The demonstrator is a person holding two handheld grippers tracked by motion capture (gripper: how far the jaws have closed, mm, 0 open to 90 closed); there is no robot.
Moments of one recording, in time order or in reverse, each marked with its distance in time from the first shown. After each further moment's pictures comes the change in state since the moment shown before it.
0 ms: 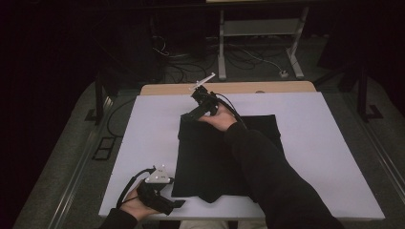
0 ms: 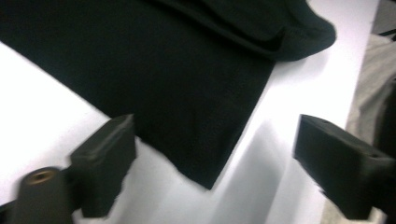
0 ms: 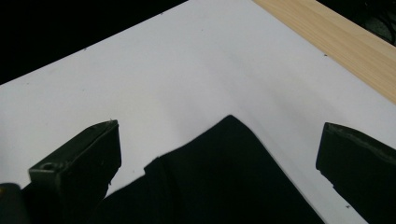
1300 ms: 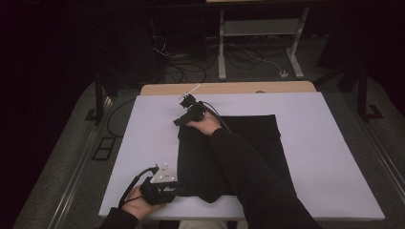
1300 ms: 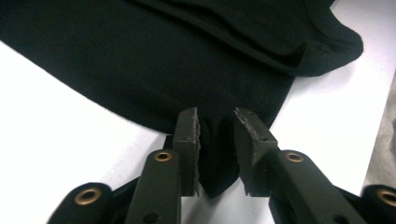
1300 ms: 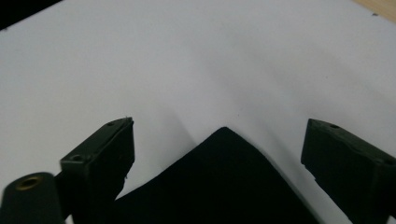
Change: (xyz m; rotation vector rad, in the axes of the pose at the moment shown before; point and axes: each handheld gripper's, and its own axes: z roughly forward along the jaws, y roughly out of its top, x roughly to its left) left arm -0.002 0.009 0.003 0.004 0.075 0.025; right arm -0.014 -0.013 0.084 0.067 -0.028 0.031
